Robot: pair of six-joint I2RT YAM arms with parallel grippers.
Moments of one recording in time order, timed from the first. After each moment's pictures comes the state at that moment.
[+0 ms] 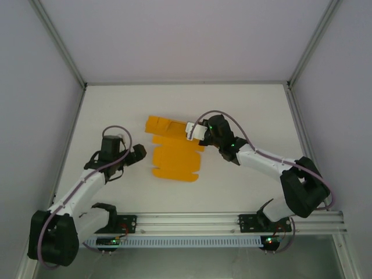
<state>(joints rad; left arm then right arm) -0.22 1.01 0.50 -0.35 0.12 -0.61 0.65 1.46 0.86 0.13 0.06 -0.90</state>
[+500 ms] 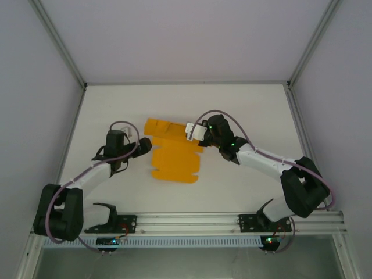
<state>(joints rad) -0.22 1.22 0.50 0.01 0.23 -0.54 0.65 1.46 0.87 0.10 0.02 -0.87</state>
